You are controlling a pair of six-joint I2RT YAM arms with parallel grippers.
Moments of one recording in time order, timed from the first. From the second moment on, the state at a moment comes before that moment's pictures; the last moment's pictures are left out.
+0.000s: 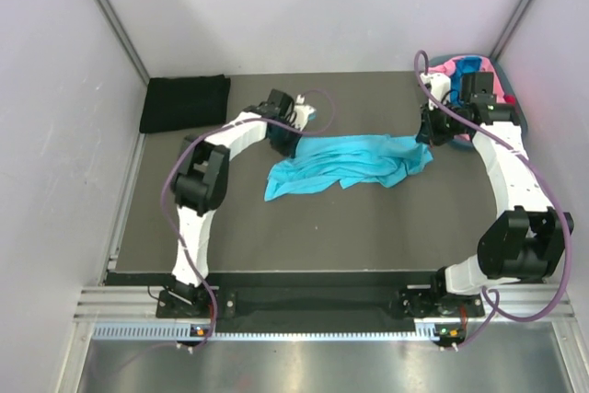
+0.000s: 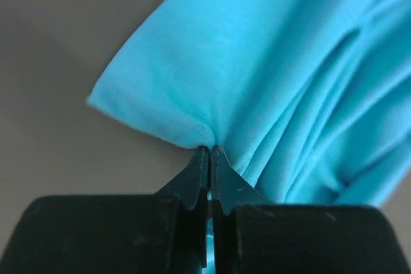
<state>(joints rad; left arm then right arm) -0.43 2.23 1.75 -0.56 0.28 0.22 -0.04 1.47 1.40 -0.84 -0.43 -0.37</state>
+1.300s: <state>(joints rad) -0.31 2.16 1.70 -0.72 0.17 0.22 -0.04 1.49 1.42 -0.96 -0.54 -0.42</state>
